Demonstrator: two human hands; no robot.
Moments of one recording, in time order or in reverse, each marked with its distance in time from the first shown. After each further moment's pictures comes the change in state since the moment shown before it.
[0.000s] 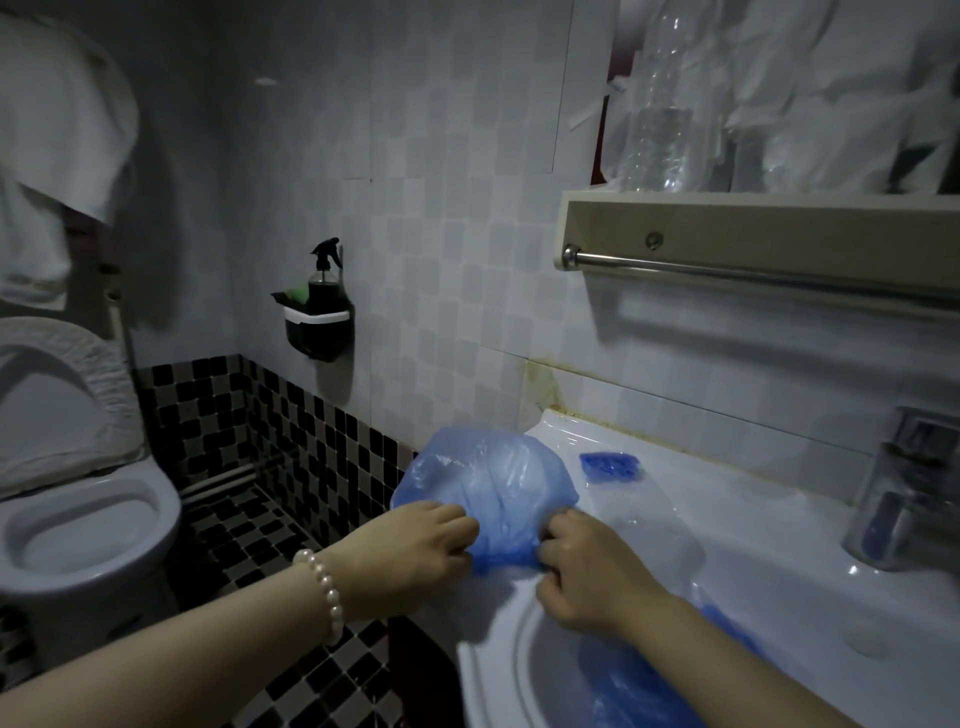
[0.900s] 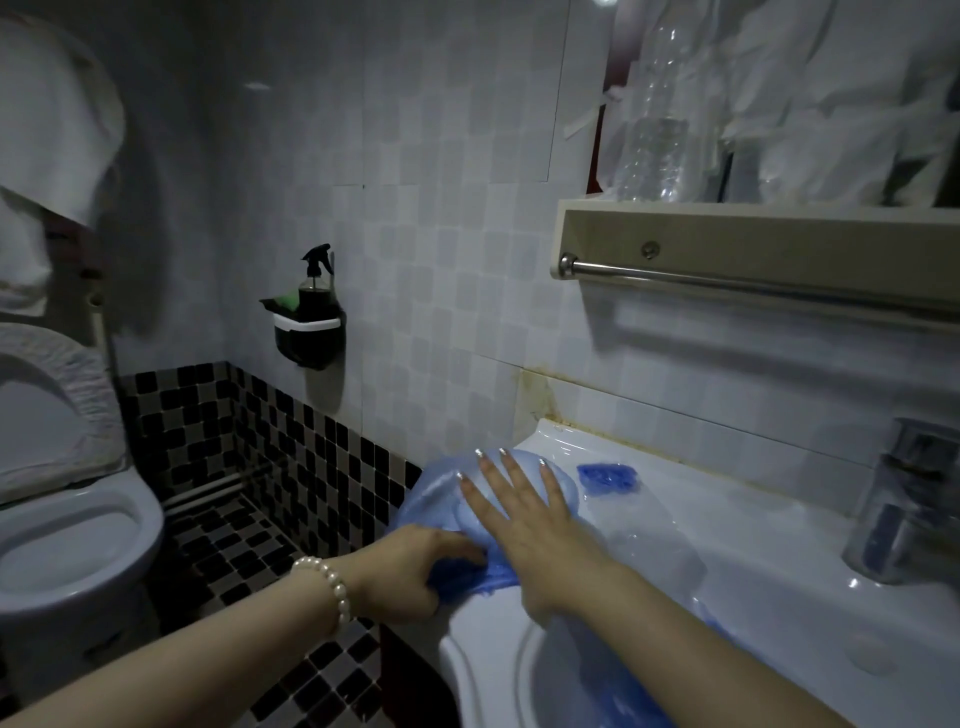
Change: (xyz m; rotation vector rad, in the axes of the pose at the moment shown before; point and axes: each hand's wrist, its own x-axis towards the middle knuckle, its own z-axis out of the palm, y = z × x) left_hand 0.010 -0.012 0.019 -0.754 -0.297 -0.540; right_hand 0.045 -0.022 -0.014 -0.215 -0.346 0.023
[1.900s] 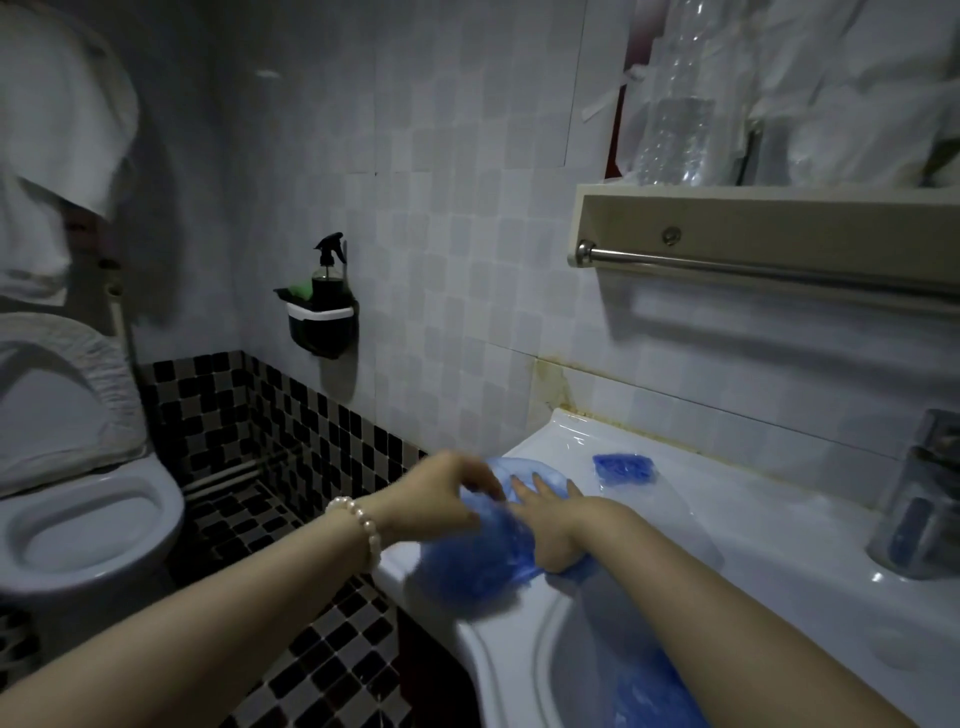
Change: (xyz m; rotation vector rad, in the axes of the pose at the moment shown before) left_hand 0.017 0.021 -0.036 -0.179 0.268 -0.120; right_hand 0.036 0.018 -0.002 0.070 -0.602 0.099
